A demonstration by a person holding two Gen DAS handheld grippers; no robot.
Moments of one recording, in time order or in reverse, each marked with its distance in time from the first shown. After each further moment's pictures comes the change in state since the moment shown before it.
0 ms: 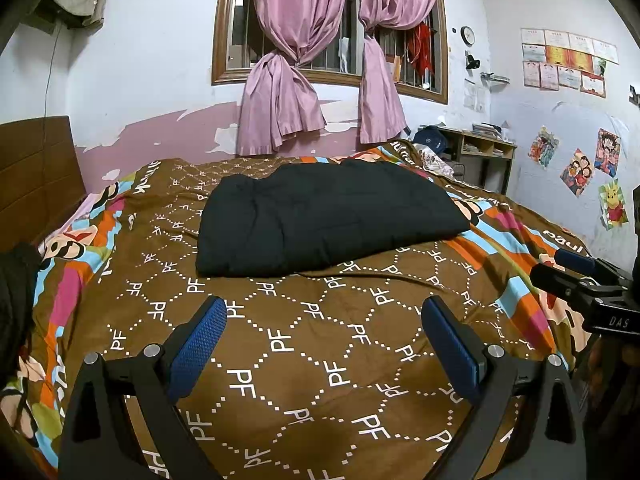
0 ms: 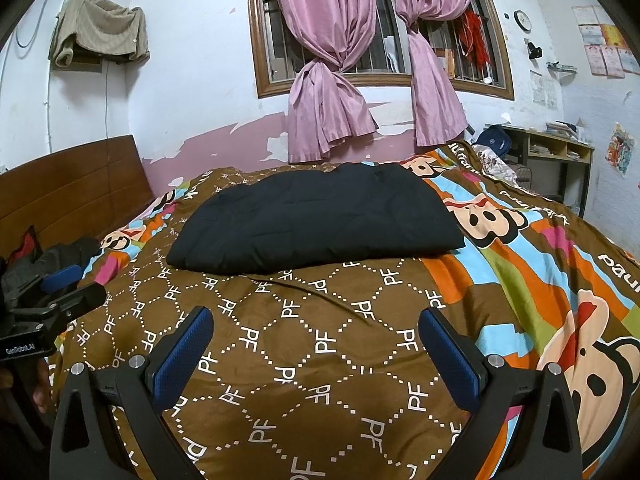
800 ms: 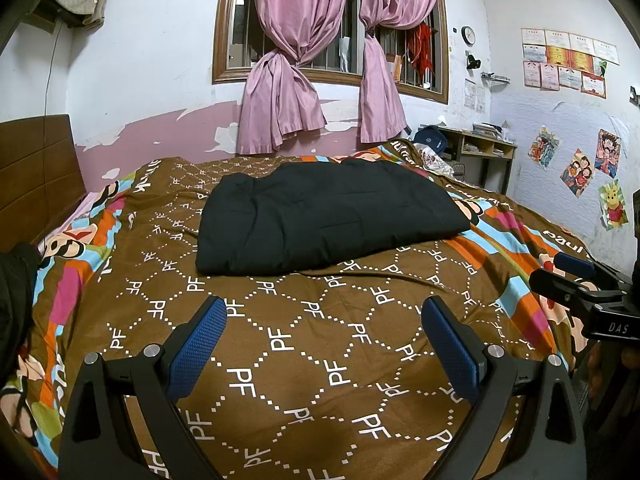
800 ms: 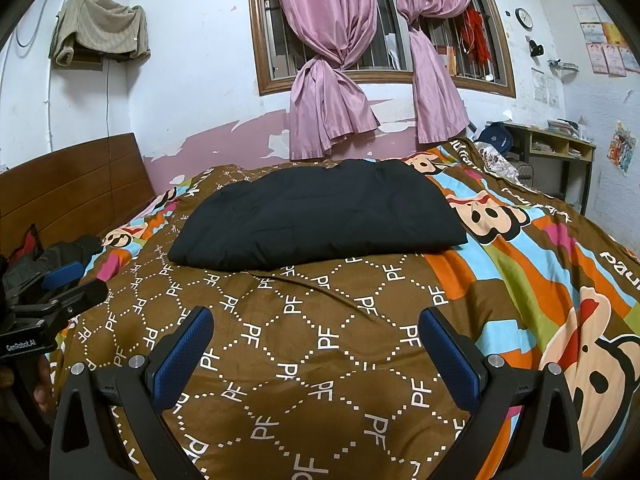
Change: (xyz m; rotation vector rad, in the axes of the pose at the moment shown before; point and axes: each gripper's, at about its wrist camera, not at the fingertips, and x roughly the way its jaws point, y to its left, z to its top) left arm 0.000 0.000 0.000 0.001 0.001 0.000; right arm 0.002 0.003 -0.002 0.003 0.004 0.002
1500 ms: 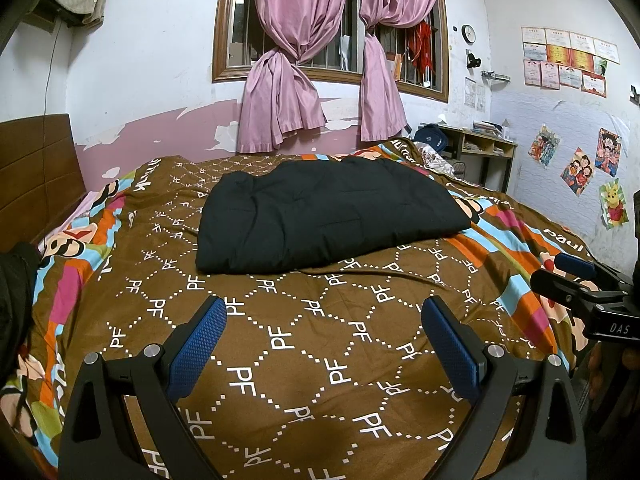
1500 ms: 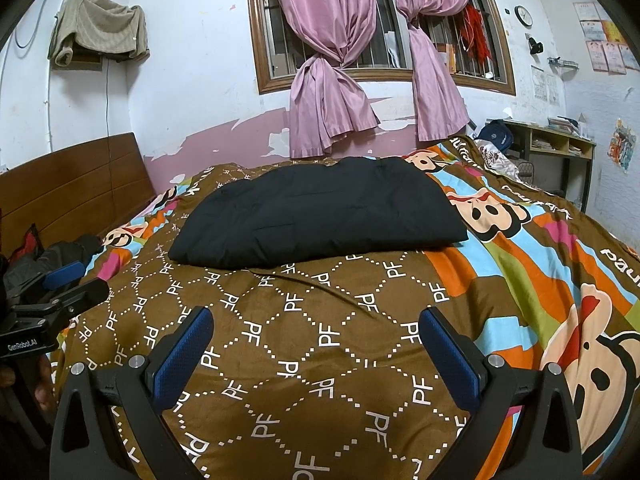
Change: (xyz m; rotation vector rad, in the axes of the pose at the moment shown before) left arm 0.001 0.000 -0.001 0.000 0.003 0.001; right arm 0.001 0.002 -0.007 0.005 0.005 0.003
